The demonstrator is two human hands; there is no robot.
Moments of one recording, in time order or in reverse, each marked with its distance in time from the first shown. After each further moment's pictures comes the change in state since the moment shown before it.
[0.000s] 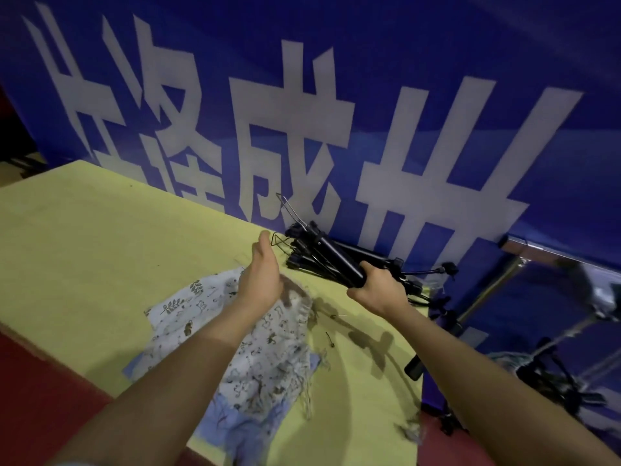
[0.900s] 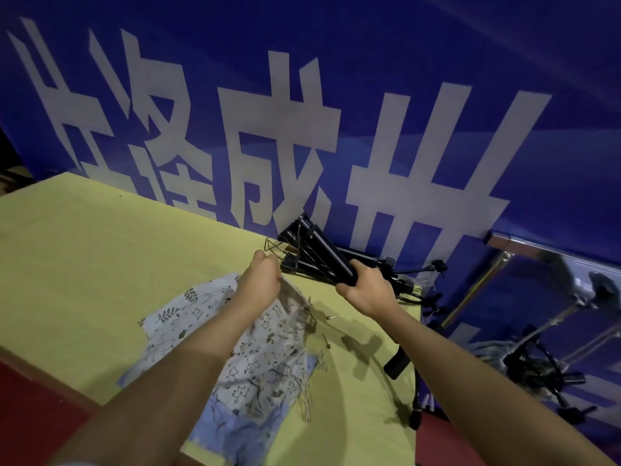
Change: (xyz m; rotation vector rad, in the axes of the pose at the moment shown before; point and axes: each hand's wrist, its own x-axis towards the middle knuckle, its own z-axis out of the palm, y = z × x) left_hand 0.006 -0.001 -0.002 0.017 -0.100 0.093; right_hand -0.018 -0.010 -0.001 0.165 0.087 -0.056
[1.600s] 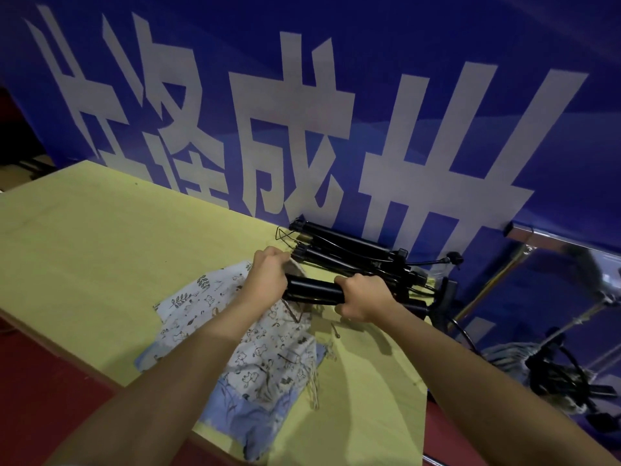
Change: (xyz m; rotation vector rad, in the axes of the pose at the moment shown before) left_hand -0.010 -0.010 0.008 -0.165 0.001 0.029; right_hand 0.004 -0.001 0.024 -0.617 -0.241 -0.347
